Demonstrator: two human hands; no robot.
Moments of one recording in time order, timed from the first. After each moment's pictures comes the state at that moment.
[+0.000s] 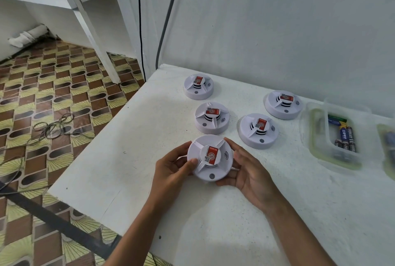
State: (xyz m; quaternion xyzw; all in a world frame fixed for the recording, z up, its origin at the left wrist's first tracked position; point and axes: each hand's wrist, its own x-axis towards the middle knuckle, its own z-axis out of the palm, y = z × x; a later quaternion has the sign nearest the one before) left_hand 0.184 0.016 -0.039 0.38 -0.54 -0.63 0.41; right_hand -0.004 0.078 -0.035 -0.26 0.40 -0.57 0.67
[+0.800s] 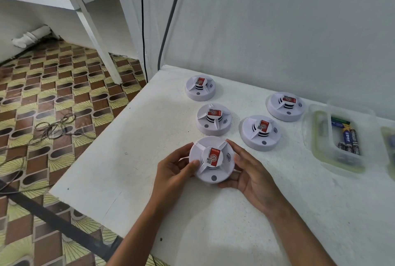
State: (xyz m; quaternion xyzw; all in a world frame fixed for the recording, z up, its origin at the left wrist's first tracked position) left_hand 0.184 0.016 -0.037 0.38 -0.56 -0.61 0.41; right_hand -0.004 0.079 -0.033 -0.26 0.42 -0.57 0.65
